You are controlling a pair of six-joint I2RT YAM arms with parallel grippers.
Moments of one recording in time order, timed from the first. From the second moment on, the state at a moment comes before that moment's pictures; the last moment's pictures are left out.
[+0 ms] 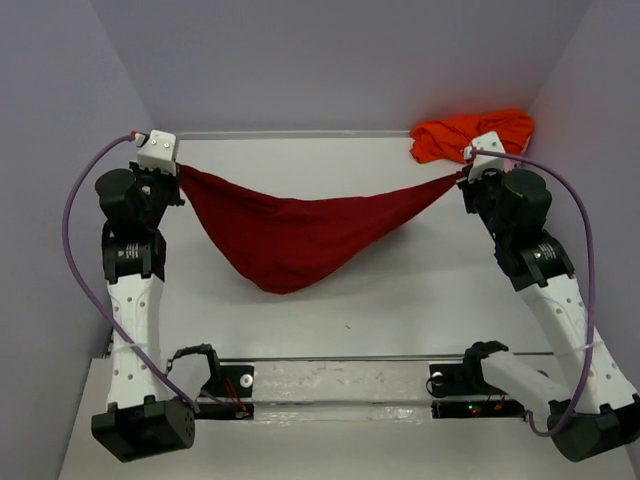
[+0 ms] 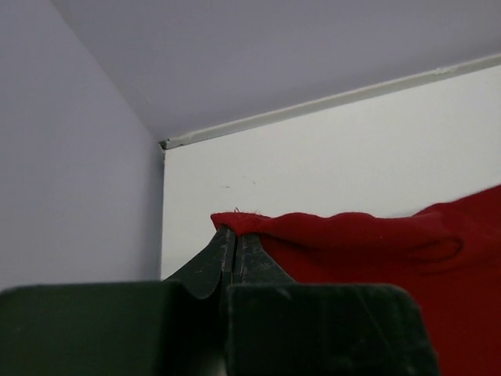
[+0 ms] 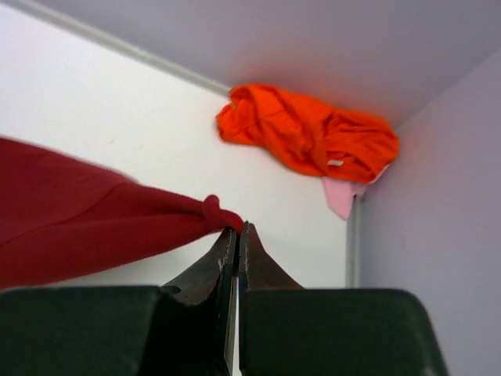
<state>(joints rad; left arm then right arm) 0.17 0.95 1.05 -0.22 0.28 0.25 0.26 0.93 1.09 -0.35 0.16 -0.34</state>
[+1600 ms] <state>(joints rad) 0.27 0.56 0.99 -0.24 0.59 0.17 0.23 0.73 1.07 -0.39 0.10 -0.30</state>
